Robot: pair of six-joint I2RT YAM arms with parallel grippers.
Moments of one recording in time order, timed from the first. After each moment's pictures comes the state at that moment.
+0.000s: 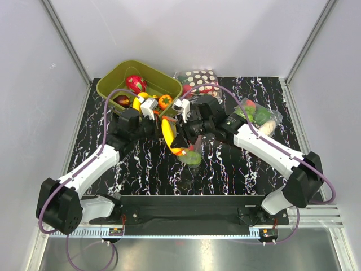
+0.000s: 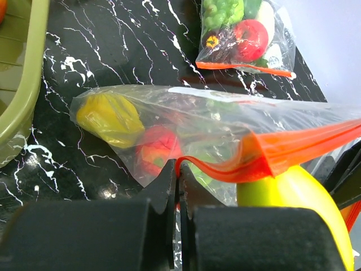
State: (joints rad) left arm -0.43 1.20 0.81 -0.02 0.43 -0.37; right arm 0.76 1.51 1.33 -0.42 -0.62 0.11
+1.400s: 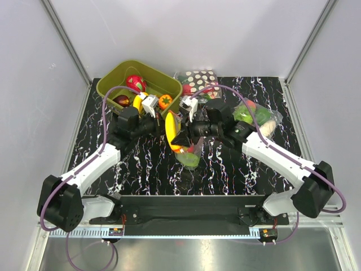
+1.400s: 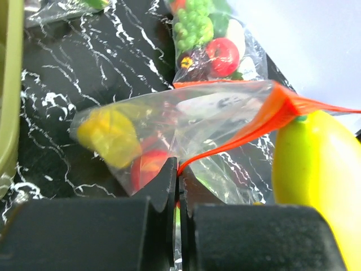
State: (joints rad) left arm -0.43 1.23 0.81 0.12 0.51 -0.37; right arm 0.76 1.38 1.20 -0.23 -0.57 0.18
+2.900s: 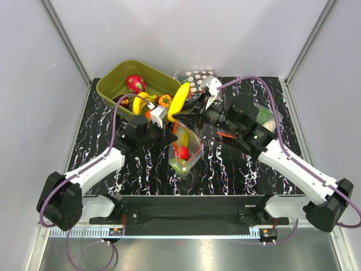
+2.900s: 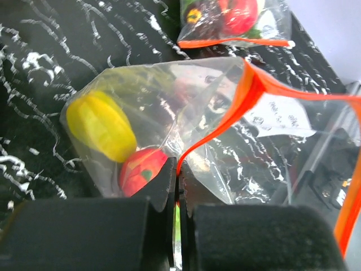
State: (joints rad) left arm -0.53 1.24 0.74 0.10 0.43 -0.31; right arm 0.78 1.22 1.22 0.09 -0.38 0.15
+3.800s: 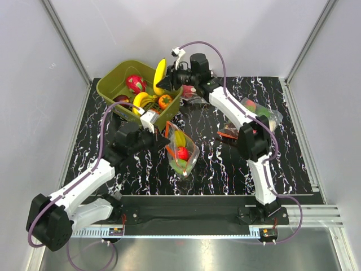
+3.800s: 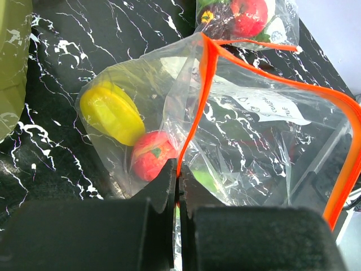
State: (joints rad) left arm -0.53 1.03 0.66 -0.02 0.34 -0.32; right arm 0.54 2.20 2.09 -0.04 -0.65 0.20
